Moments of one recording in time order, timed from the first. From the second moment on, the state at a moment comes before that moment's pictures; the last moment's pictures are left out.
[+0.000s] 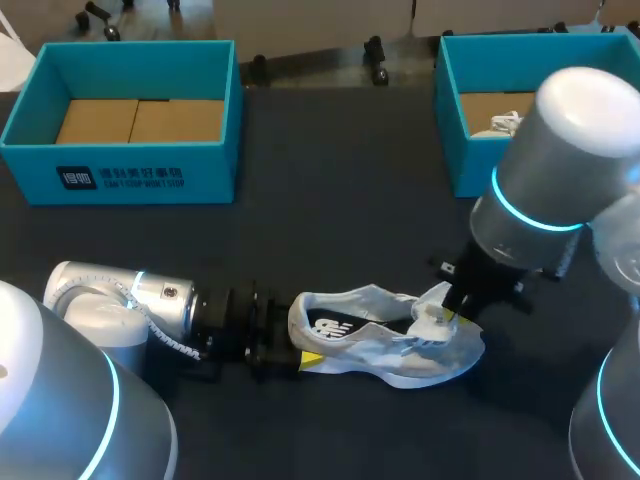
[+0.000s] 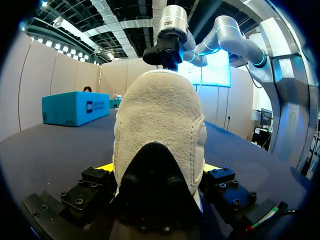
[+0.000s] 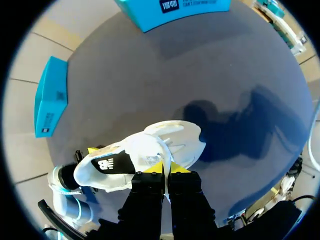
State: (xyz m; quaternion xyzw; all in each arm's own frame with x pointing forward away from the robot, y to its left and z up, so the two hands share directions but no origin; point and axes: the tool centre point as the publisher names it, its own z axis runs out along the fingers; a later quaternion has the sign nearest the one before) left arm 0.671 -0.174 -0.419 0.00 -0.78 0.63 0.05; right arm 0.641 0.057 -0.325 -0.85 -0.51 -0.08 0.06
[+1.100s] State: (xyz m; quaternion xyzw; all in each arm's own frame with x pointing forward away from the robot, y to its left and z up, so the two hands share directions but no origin) left arm 0.671 -0.174 -0.419 0.00 -0.78 0.63 0.05; right arm 0.635 0.040 -0.332 -0.78 -0.59 -0.20 0.12
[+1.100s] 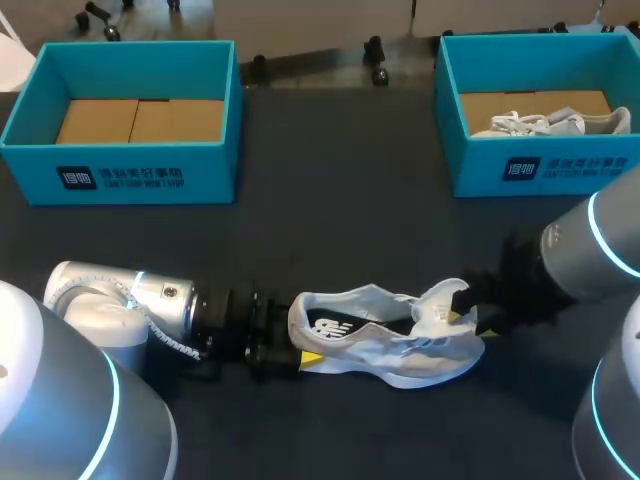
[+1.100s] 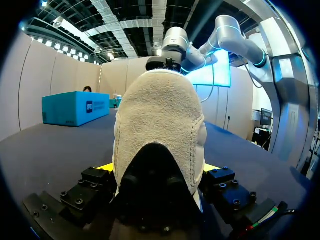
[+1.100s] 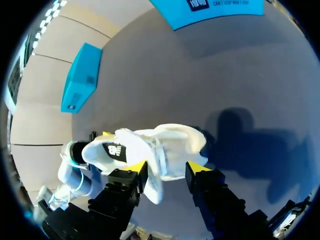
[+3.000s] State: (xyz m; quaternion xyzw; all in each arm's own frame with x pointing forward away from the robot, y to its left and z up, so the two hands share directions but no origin) left arm 0.671 -0.174 -0.419 0.00 -0.78 0.63 0.05; right arm 0.645 0.157 -0.229 -0.43 -0.89 -0.12 0.06
